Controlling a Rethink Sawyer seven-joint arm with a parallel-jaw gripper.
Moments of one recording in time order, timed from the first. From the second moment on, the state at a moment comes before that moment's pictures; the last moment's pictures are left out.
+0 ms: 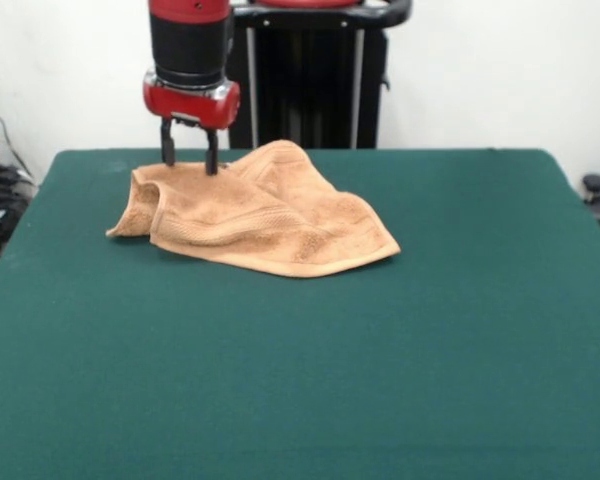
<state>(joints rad) -0.55 -0.68 -0.03 2.00 -0.25 0.22 1.70</state>
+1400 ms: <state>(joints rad) -0.56 -0.59 0.00 1.81 -0.25 0.29 1.70</state>
